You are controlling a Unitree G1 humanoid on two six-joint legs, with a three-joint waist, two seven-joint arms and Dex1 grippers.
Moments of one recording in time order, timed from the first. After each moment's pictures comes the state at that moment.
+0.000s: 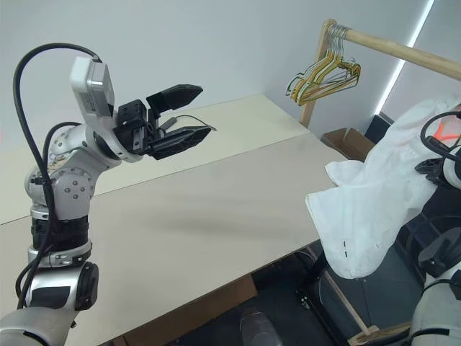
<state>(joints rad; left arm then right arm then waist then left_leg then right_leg) -0.77 0.48 0.12 -0.14 -0.75 0.54 -1.01 -1.05 -0.95 -0.69 0.60 0.47 1.61 -0.16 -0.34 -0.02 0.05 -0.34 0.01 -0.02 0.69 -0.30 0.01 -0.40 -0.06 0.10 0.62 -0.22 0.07</state>
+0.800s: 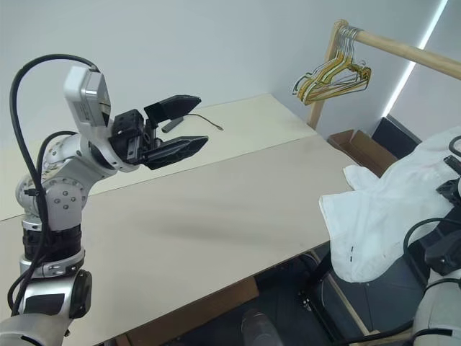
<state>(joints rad) -0.71 0.51 0.14 -0.23 -0.83 0.60 -0.97 -1.04 -0.97 -0.82 0.74 0.25 1.47 -0.15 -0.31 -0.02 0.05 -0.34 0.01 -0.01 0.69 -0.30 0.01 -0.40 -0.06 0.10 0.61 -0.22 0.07</state>
